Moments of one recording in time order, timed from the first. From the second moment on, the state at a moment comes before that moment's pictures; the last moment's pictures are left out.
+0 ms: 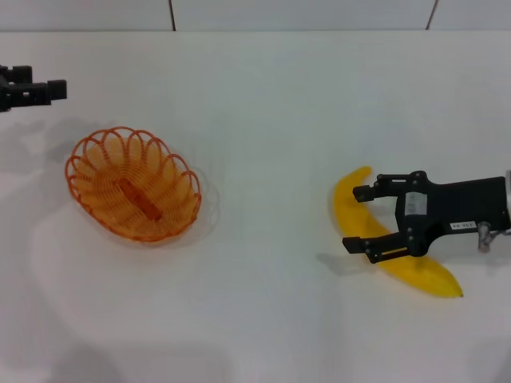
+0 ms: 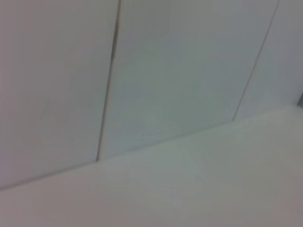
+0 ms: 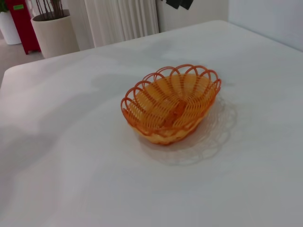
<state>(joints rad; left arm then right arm) -0.54 -1.85 0.77 0.81 1.98 1.37 -1.81 0.39 2.03 -1.06 -0.86 -1.96 -1.48 1.42</state>
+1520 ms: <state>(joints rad) -0.75 -1.95 0.81 0.71 2.51 1.22 -1.91 0.40 2.03 -1.07 -0.85 -1.97 -1.48 1.43</state>
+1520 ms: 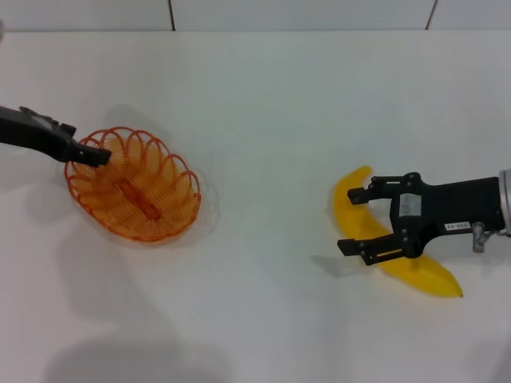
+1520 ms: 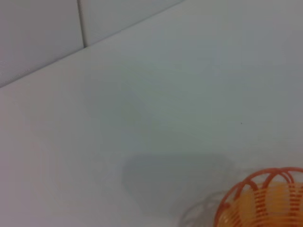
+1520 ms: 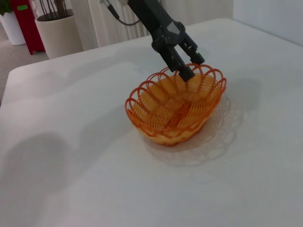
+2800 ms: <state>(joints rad) -0.74 -1.98 0.83 0.70 2.51 1.10 -1.89 0.43 2.03 -1.07 -0.81 -2.00 -1.45 1.46</state>
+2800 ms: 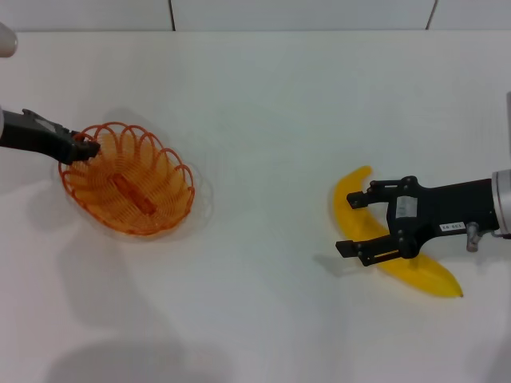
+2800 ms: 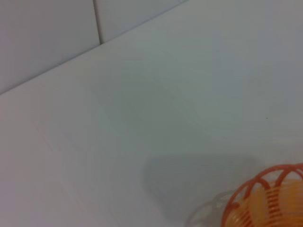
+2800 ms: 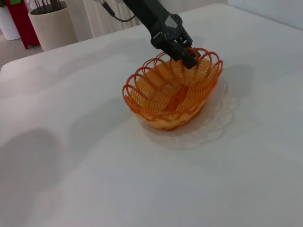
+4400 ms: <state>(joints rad) -0.75 -2.01 0.83 0.74 2.27 1.13 -1.73 0.43 2.03 -1.07 -0.81 -2.00 -1.45 1.46</state>
